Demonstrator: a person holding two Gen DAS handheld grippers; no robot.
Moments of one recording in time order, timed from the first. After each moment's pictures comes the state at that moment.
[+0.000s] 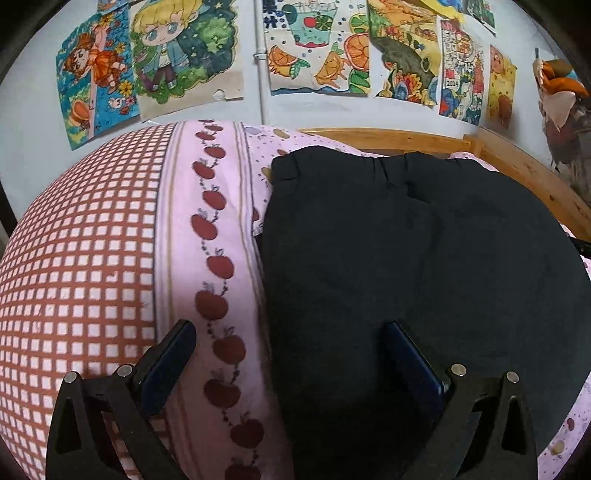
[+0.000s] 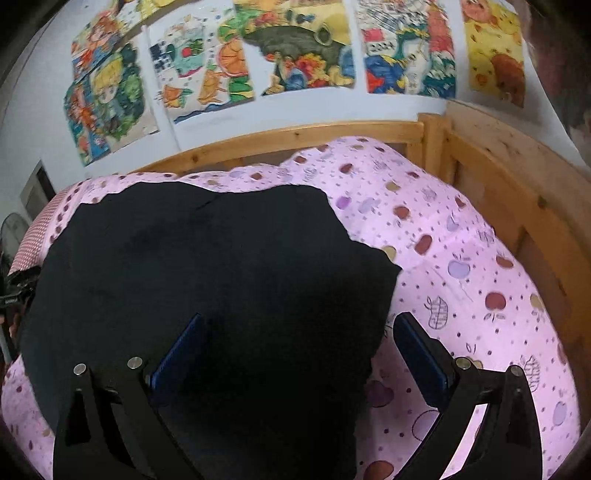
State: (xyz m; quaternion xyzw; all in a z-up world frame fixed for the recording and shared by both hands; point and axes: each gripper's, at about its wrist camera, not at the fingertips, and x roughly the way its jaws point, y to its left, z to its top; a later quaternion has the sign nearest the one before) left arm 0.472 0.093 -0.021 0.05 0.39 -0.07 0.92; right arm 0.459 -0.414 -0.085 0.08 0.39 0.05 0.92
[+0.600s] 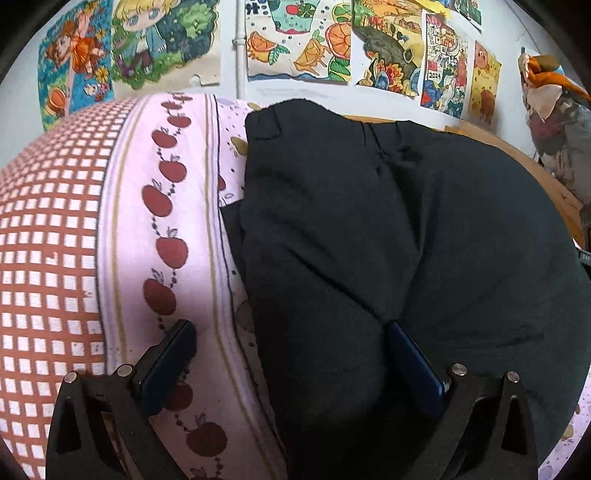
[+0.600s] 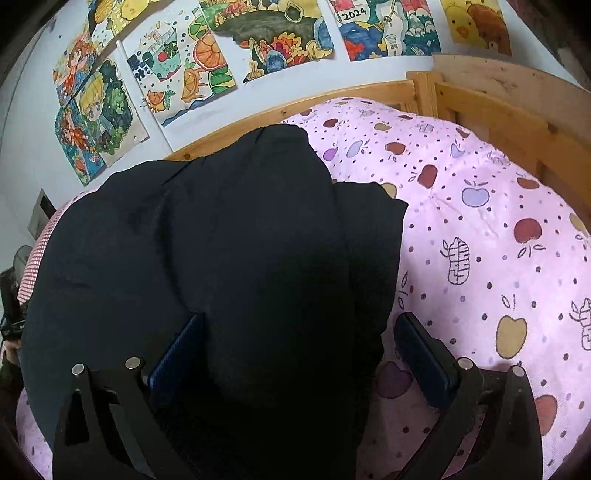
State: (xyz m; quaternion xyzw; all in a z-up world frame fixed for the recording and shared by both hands) left arm 0.477 0.090 -0.067 0.03 0.40 -0.12 0.91; right arm 0.460 -0.424 -0.141 0.15 0.39 0.06 0.91
